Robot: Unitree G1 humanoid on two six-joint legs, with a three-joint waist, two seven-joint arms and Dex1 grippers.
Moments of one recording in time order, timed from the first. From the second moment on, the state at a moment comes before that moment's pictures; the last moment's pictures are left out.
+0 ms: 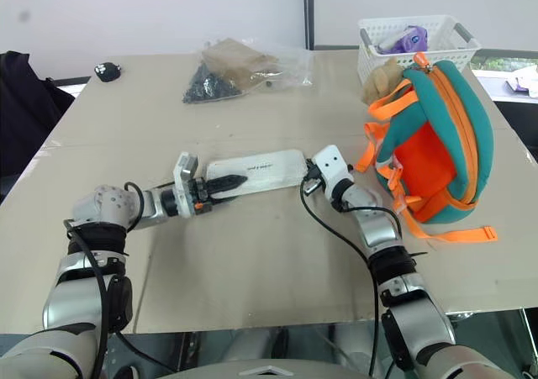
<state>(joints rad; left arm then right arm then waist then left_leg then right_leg) -0.65 0.53 0.24 0.63 -0.76 1.28 -0.92 -0.52 -0.13 0.16 0.45 -0.02 0.01 0.45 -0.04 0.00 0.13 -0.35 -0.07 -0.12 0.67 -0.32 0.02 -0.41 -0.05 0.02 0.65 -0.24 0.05</state>
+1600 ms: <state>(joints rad) -0.38 0.49 0.47 0.06 -0.95 1.08 -0.70 -0.48 -0.04 -0.21 -0.02 0.25 0.17 0.02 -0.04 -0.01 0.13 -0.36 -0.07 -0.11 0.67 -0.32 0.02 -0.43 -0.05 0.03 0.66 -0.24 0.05</state>
